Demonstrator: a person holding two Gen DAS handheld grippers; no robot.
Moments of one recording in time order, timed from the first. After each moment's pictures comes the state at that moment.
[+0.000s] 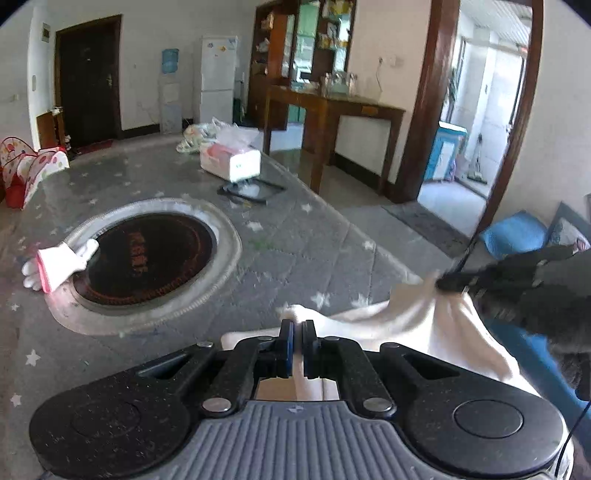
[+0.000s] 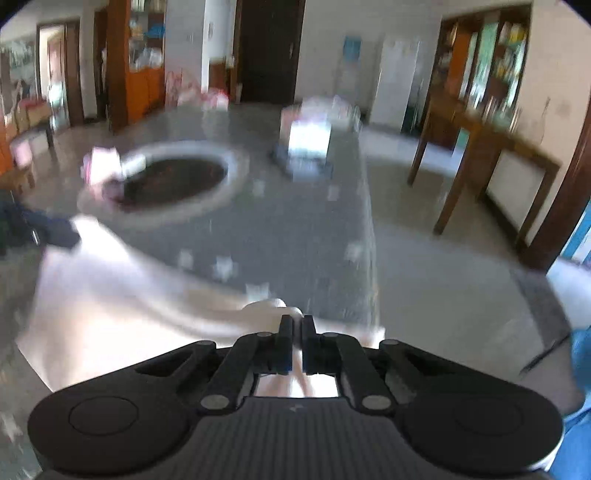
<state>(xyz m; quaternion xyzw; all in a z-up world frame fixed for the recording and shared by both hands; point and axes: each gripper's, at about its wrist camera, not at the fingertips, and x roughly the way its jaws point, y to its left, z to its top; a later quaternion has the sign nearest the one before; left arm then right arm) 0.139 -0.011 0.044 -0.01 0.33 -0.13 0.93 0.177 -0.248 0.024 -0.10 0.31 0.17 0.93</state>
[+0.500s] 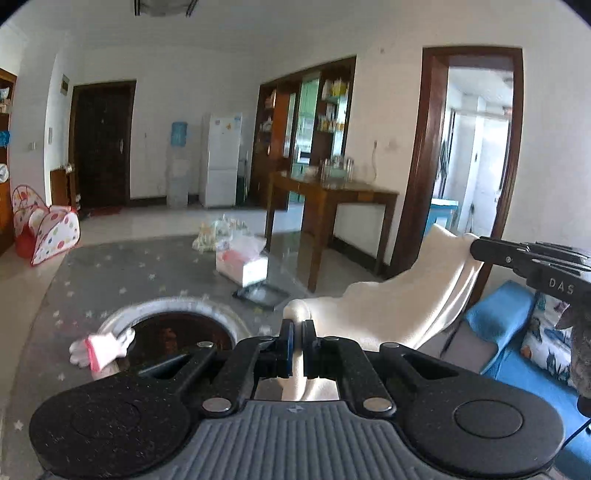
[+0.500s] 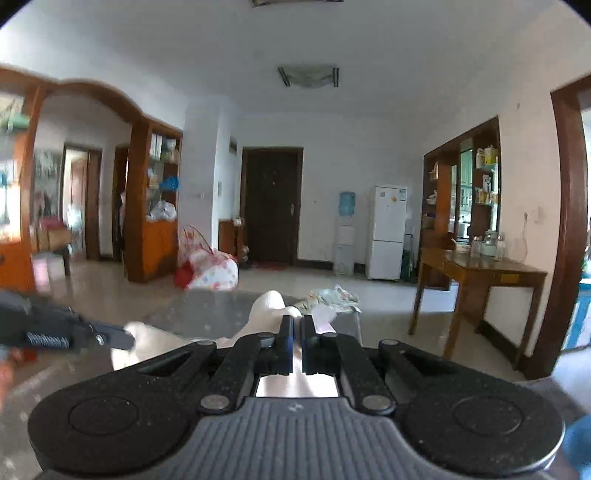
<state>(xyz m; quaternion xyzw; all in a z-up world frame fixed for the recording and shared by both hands) 0.083 0.016 0.143 -0.02 0.23 -0.13 0.97 0.077 -0.255 0.152 -0.06 0.11 0.20 0.97</state>
